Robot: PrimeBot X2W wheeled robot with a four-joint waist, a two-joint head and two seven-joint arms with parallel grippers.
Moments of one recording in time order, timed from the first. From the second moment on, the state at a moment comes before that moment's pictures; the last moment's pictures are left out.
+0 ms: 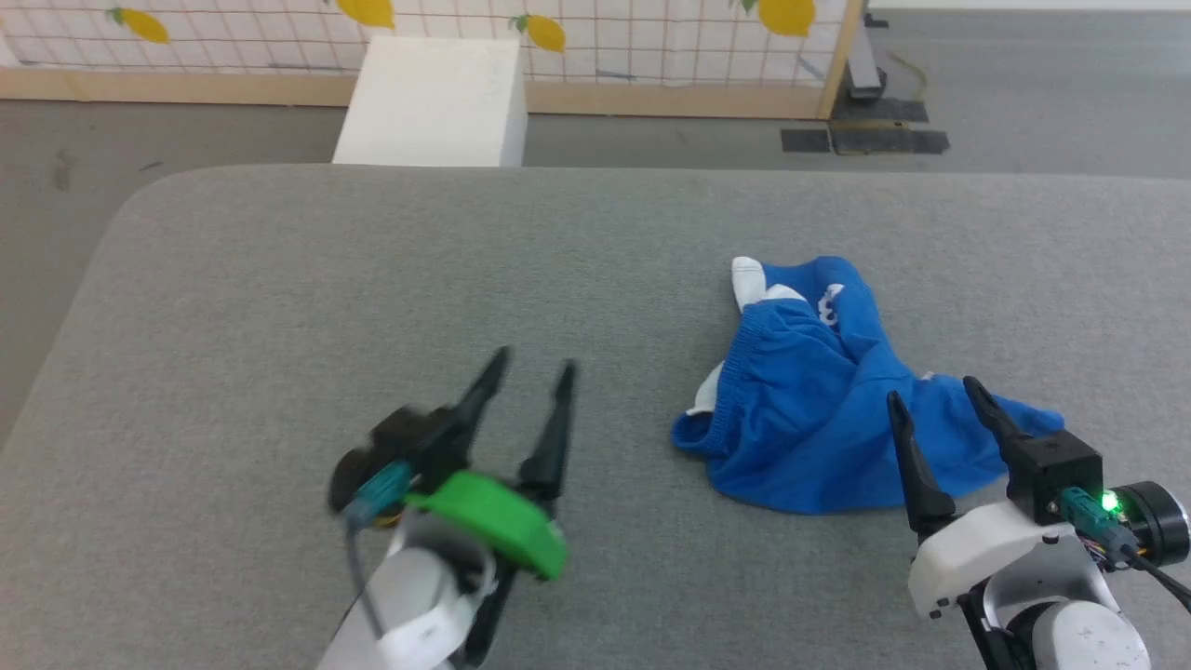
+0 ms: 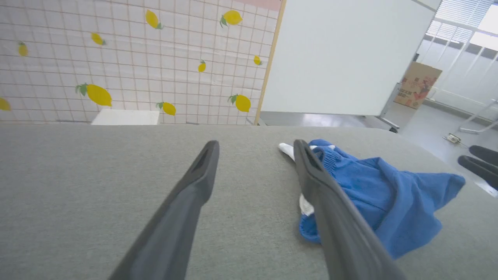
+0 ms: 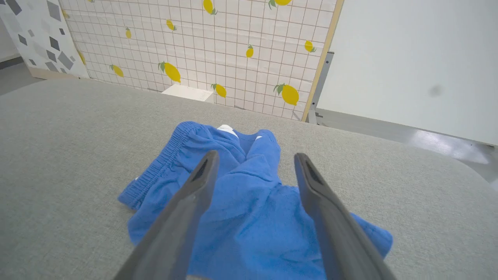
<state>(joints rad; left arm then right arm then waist) -0.23 0.05 -0.31 0.25 -0.32 -0.12 -0.23 -0.03 -0.05 -0.02 0.00 -0.05 0.13 0.03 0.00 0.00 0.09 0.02</state>
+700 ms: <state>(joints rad) -0.46 0.06 -0.56 0.53 -0.48 -0.06 0.27 -0.06 -0.05 -0.01 0.10 0.01 0.13 -0.04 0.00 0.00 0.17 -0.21</state>
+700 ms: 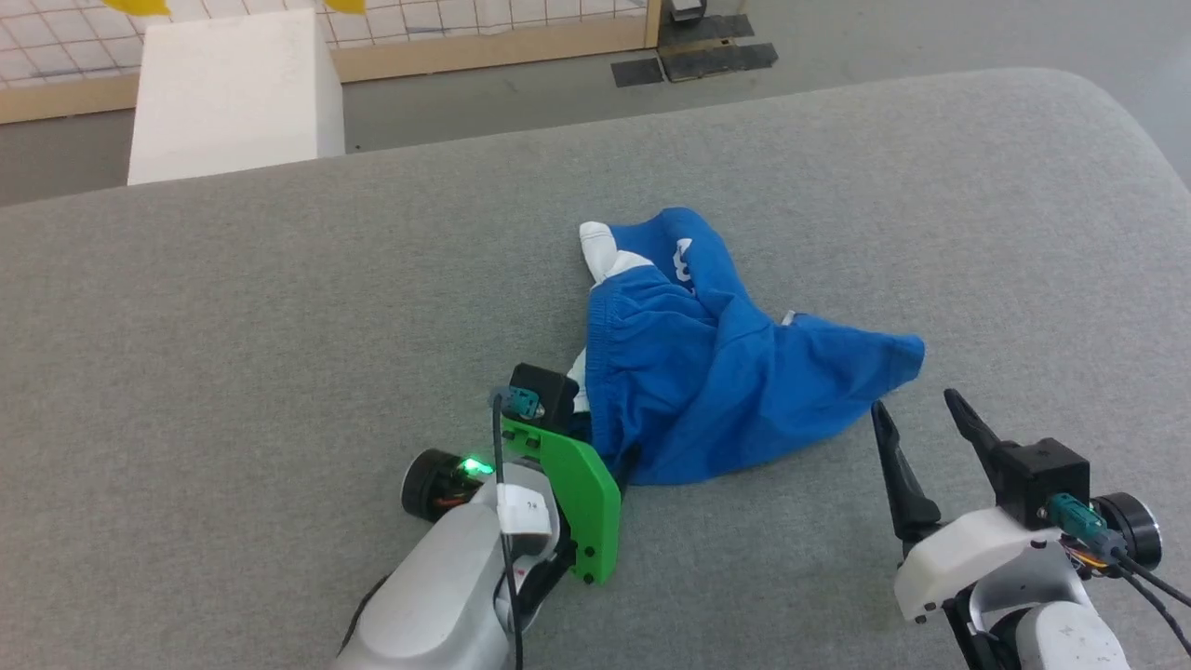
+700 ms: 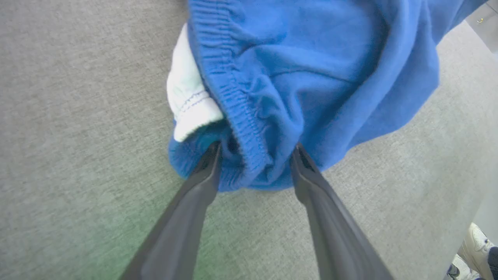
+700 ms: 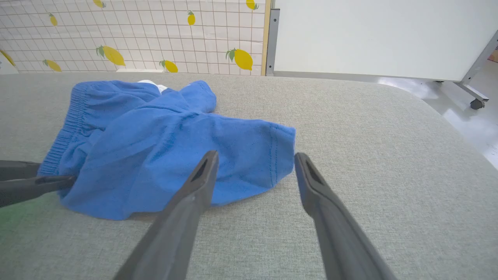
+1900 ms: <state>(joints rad) -0.16 0.21 -0.19 0.12 -0.62 0.13 -0.12 -0.07 -0.05 0.14 0.10 -0.01 0.13 0.05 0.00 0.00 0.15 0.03</state>
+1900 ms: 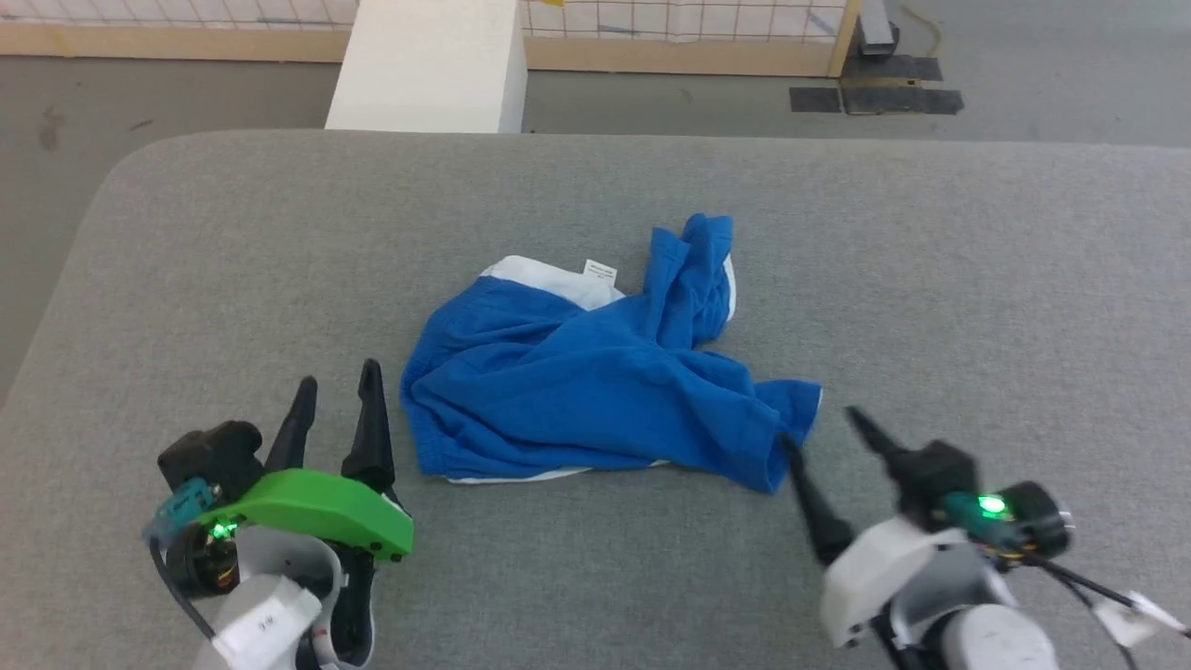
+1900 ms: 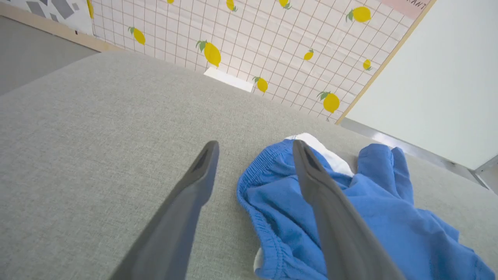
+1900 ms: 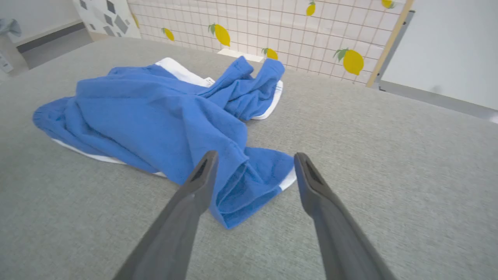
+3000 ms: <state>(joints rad) -0.19 0.16 -0.18 0.17 -0.52 0.09 -0.25 -0.04 -0.18 0.31 -0.39 0.24 0.13 0.61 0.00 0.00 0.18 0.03</state>
